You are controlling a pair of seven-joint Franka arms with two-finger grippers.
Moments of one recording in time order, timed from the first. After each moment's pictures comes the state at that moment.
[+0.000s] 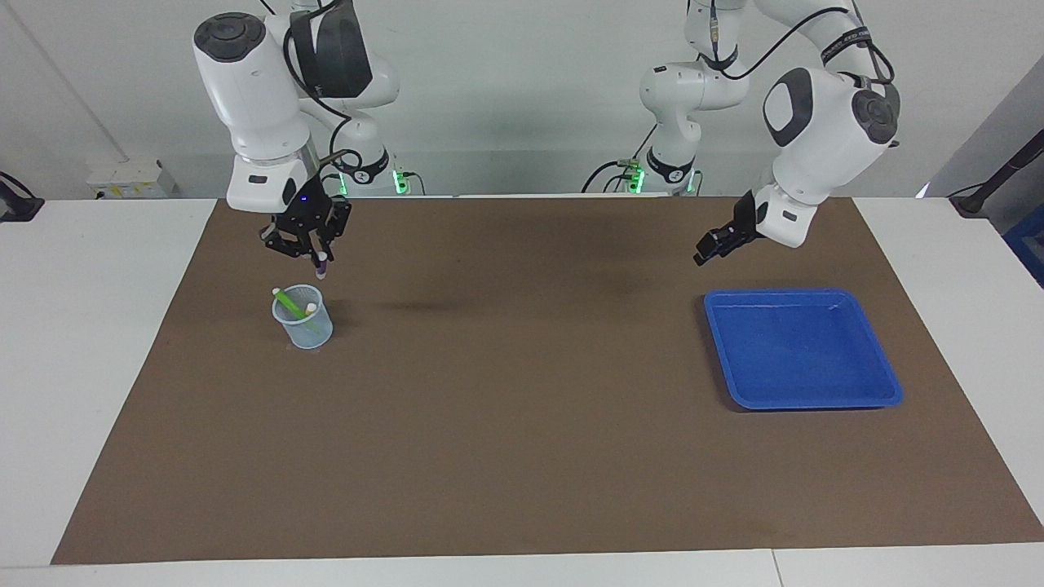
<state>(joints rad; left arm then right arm) 0.09 -0.07 -0.13 -1.95 -0.19 1.78 -0.16 0.08 -0.06 0.00 -1.88 -0.05 1.89 -0.59</state>
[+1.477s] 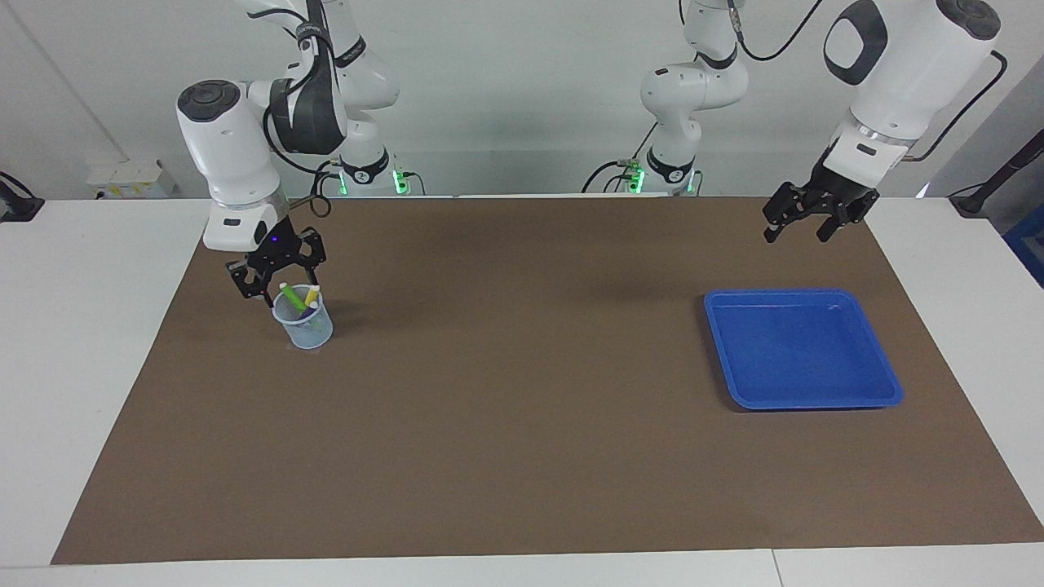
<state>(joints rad) 0.09 -0.08 -0.14 -1.71 -0.08 1.65 -0.01 0.01 -0.09 0.00 -2.09 -0.05 2.13 -0.66</state>
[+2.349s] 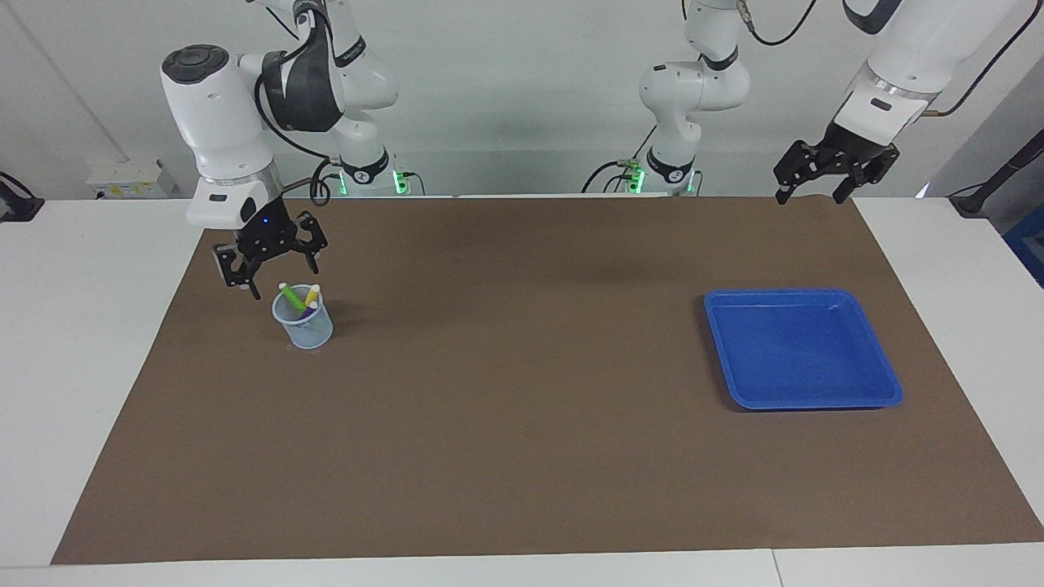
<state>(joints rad) -0.06 -0.07 0.01 -1.61 -0.04 1.50 -0.01 0.01 -0.10 0.01 -1.99 0.05 2.09 -0.61</state>
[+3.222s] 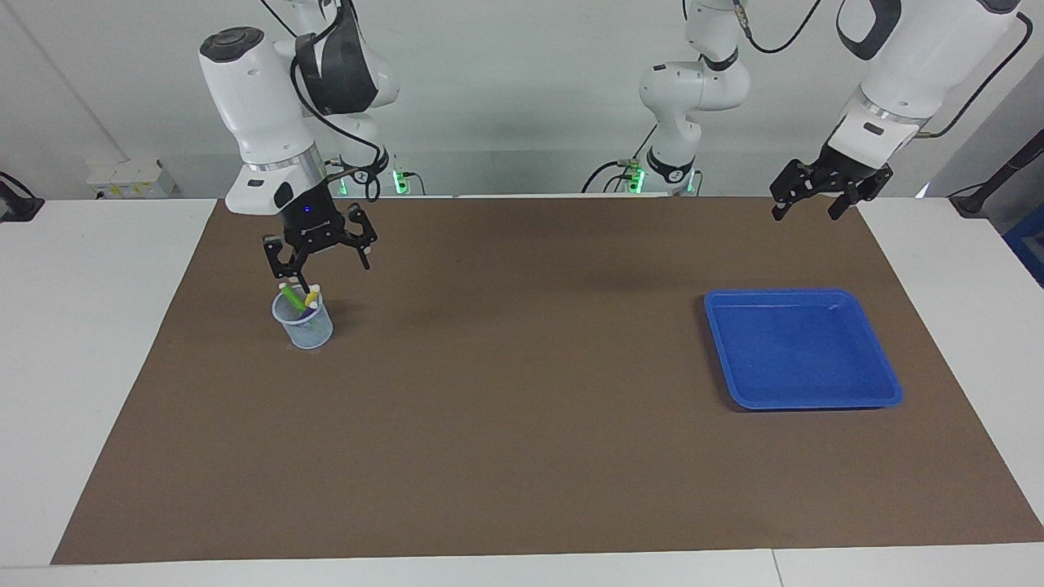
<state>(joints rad) -0.06 -0.06 0.02 -1.65 -0.04 1.56 0.00 0.13 -0.09 0.02 -1.97 0.08 2.11 -0.37</state>
